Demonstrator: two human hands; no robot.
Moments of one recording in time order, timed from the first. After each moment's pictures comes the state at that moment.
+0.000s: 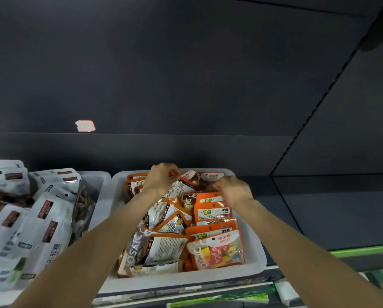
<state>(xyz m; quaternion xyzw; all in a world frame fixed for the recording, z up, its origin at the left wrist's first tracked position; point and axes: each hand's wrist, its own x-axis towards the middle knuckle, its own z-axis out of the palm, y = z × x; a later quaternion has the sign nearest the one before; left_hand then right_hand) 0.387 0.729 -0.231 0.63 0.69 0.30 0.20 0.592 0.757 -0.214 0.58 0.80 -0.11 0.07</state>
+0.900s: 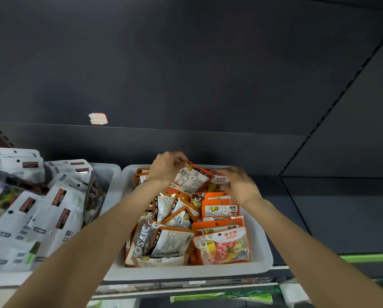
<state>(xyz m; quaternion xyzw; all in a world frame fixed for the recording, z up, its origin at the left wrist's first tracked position) 0.380 0.728 -0.217 0.62 0.68 0.34 0.18 0.596 0.761 -0.220 0.54 0.82 -0.15 -0.04</state>
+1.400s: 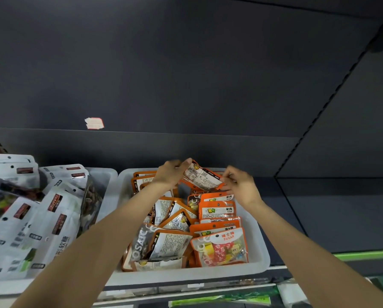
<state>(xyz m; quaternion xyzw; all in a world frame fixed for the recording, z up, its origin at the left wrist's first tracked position) 0.398 0.733 -0.214 0.51 0.71 0.32 0.37 0.607 0.759 -0.223 0.53 0.73 -0.35 -0.26</state>
